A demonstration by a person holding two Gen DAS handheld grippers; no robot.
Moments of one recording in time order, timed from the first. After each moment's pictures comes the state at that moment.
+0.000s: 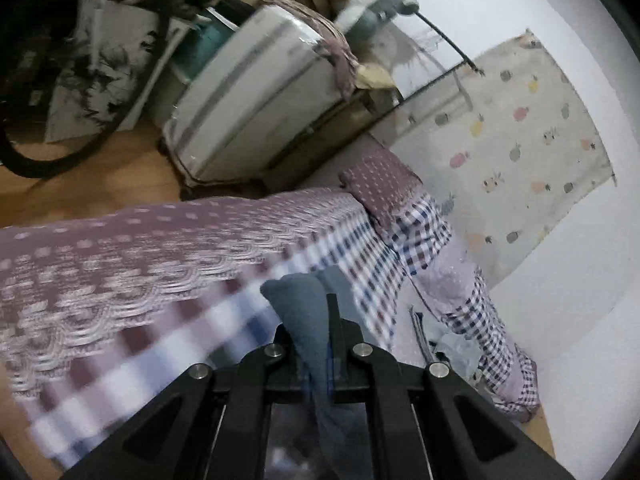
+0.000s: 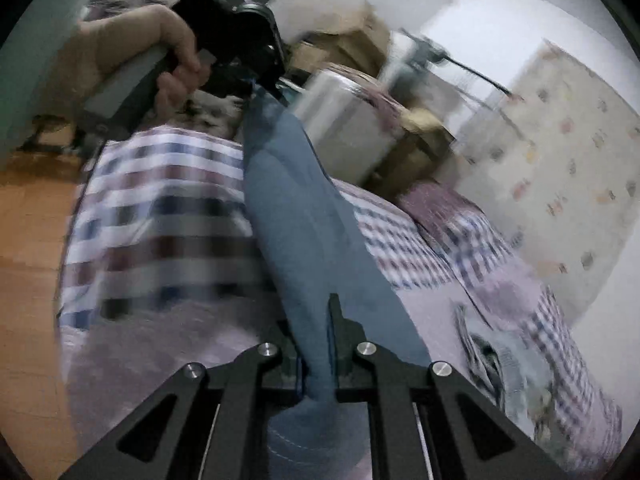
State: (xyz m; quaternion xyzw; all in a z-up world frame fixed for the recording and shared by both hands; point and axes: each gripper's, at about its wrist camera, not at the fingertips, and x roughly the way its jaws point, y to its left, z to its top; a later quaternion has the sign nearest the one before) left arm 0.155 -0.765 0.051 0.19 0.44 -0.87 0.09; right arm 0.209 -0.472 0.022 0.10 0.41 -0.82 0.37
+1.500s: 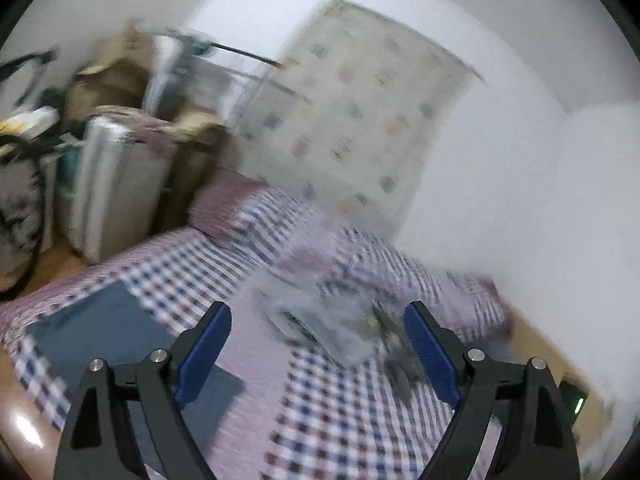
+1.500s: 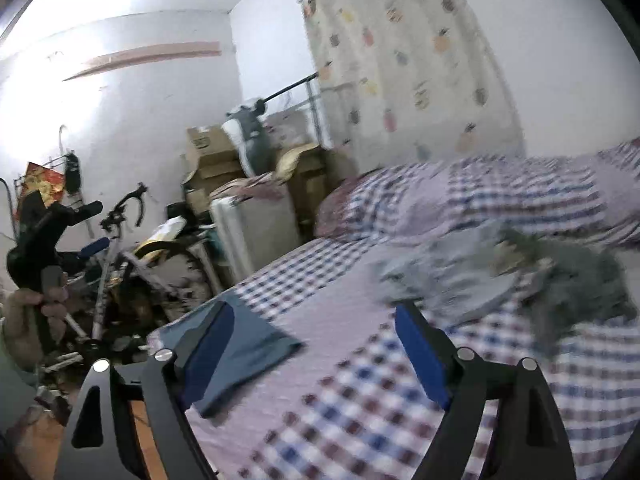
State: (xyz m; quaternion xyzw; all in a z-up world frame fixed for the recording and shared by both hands) left arm 0.230 -0.400 0.322 0.16 0.23 -0.96 -0.03; right arm 0.173 -0.051 0.261 0.18 -0.03 -0.92 0.35
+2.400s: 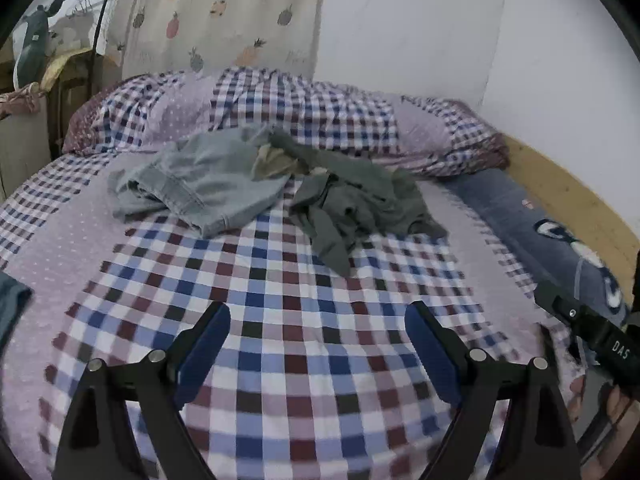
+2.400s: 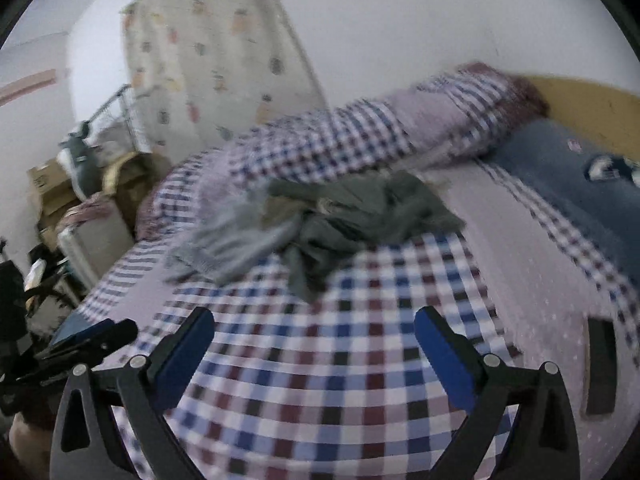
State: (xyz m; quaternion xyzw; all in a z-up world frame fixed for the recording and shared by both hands) left arm 0.033 -0.044 0.142 0.33 0.08 -0.94 -0.10; right arm 0.097 0.230 0.173 0.28 -0.11 -0.95 0.08
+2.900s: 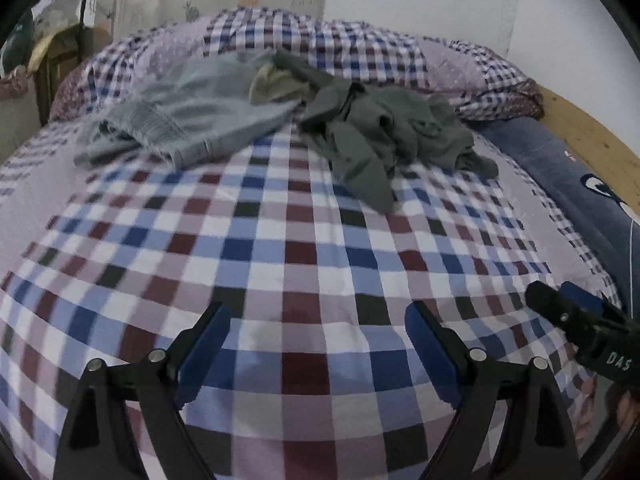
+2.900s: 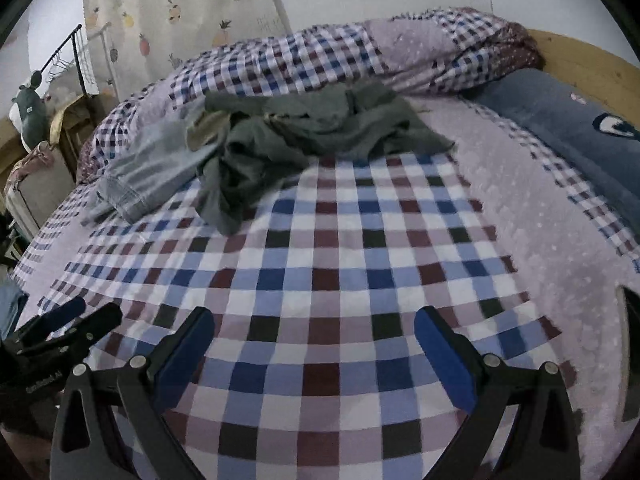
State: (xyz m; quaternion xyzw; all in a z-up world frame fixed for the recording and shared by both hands) left arm -0.038 -0.013 0.030 0.40 0.06 -0.91 -0.08; right arm 0.004 0.226 0.043 0.38 -0.06 -0.92 0.03
